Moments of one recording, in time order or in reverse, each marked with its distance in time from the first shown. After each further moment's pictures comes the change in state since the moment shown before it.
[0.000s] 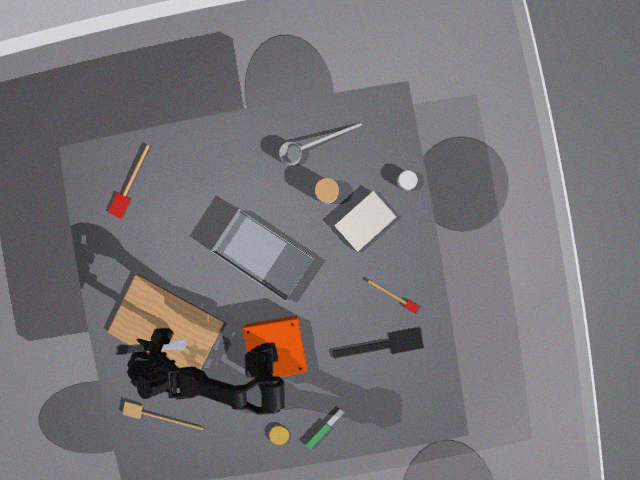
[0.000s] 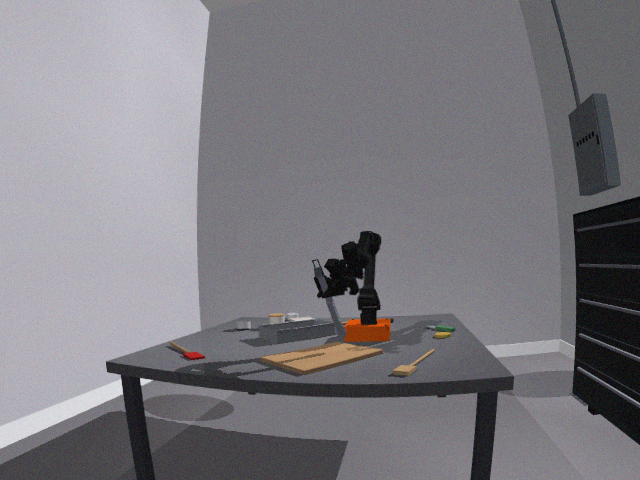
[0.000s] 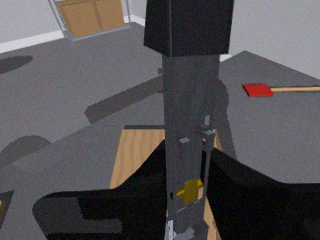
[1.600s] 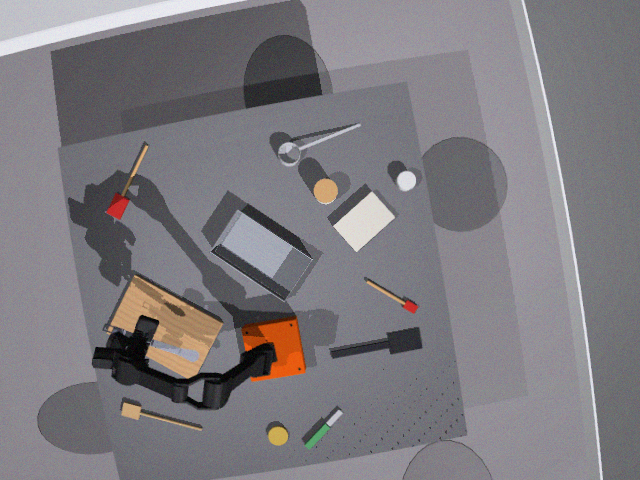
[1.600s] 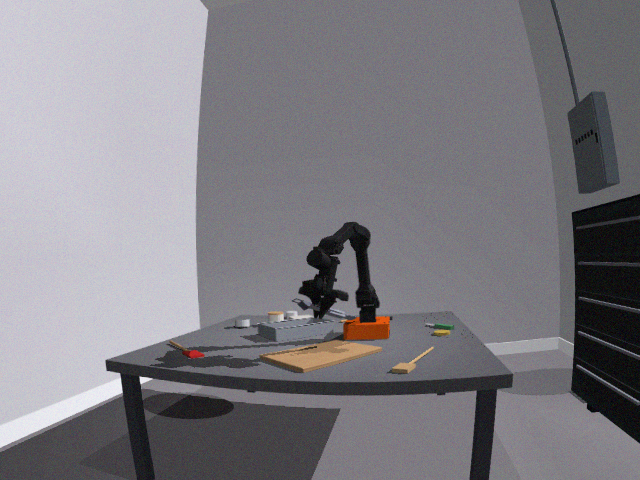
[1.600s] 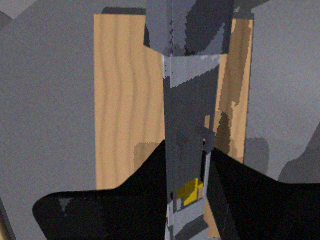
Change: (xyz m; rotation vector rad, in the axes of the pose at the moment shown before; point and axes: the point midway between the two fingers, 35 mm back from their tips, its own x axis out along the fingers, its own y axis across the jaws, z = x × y) arm 0.054 0.003 -0.041 -0.039 0.802 0.025
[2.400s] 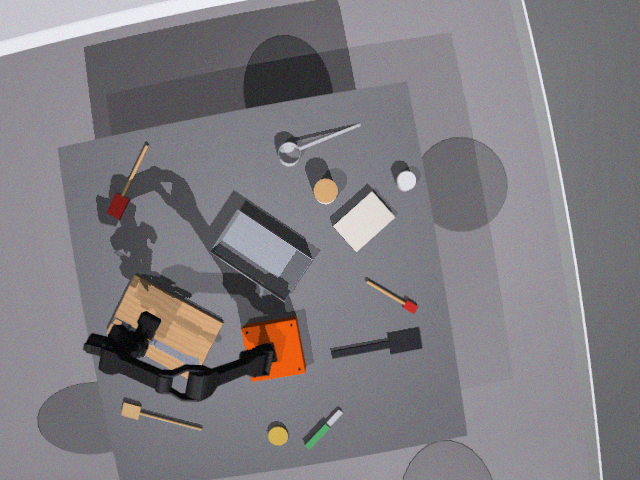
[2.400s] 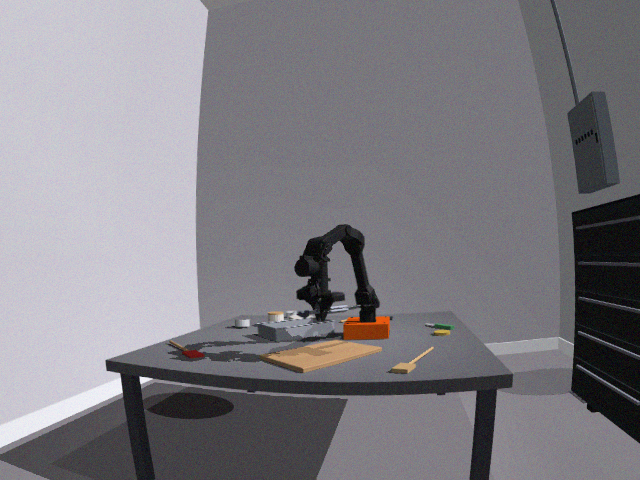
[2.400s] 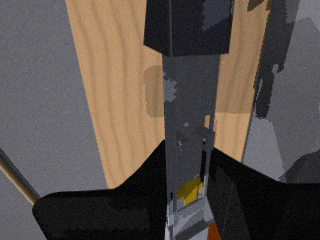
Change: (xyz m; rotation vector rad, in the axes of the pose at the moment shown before) arm 0.007 -0.006 -0.011 0.063 0.293 0.027
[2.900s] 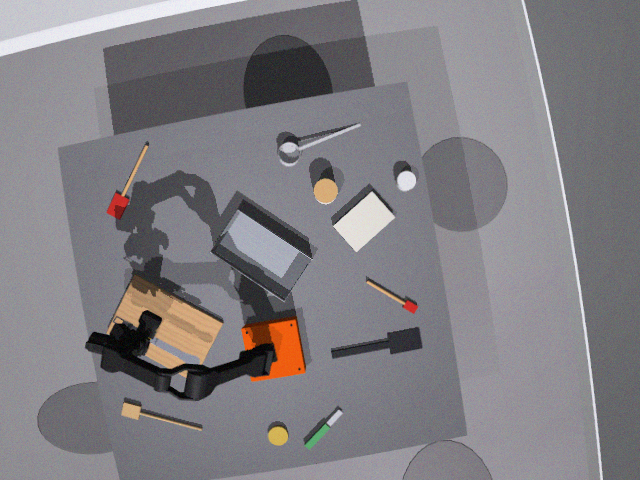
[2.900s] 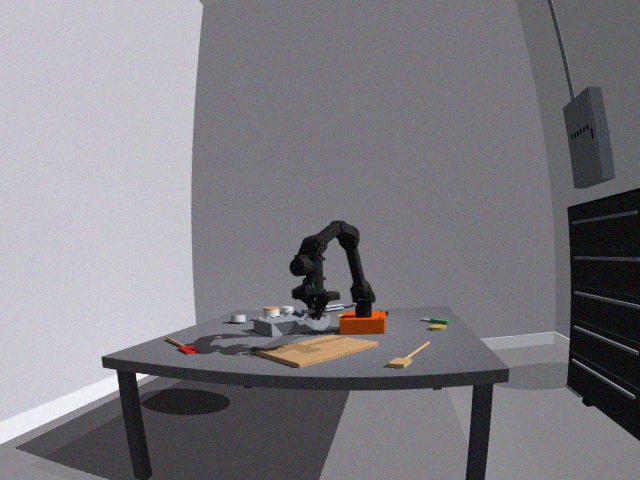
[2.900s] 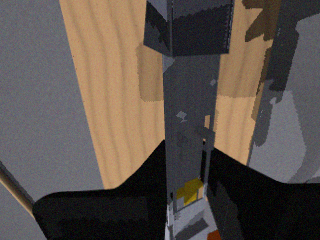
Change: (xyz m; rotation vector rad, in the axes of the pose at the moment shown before) arm 0.014 0.001 0.003 0.001 -0.001 0.002
